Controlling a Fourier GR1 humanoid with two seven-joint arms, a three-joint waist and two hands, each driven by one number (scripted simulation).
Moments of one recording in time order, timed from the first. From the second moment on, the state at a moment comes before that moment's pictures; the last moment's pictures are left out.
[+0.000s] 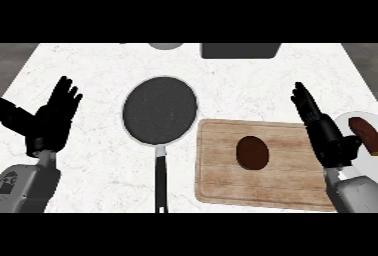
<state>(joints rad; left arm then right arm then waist) -0.25 0.36 -0.02 -1.35 0.42 0.25 0.13 -0.20 -0.47 0.28 -1.45 -0.26 -0.21 -0.09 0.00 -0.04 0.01</state>
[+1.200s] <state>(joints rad) -0.21 0.35 -0.12 -1.52 0.32 0.23 0.16 -0.59 -0.80 0.25 -1.19 -0.04 0.48 -0.71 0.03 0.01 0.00</state>
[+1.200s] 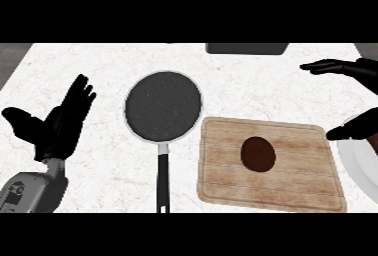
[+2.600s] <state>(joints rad) -0.15 0.34 -0.06 -1.56 0.28 0.20 0.17 -0.73 -0.86 0.64 -1.52 0.64 0.52 -0.54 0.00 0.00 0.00</state>
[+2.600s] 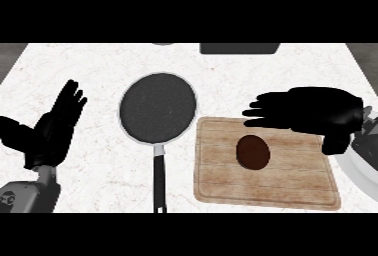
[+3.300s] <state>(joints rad) -0.14 0.28 -0.04 -1.58 0.23 0.19 0.18 -0.56 -0.70 0.57 -1.75 0.83 0.64 -0.39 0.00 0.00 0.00</state>
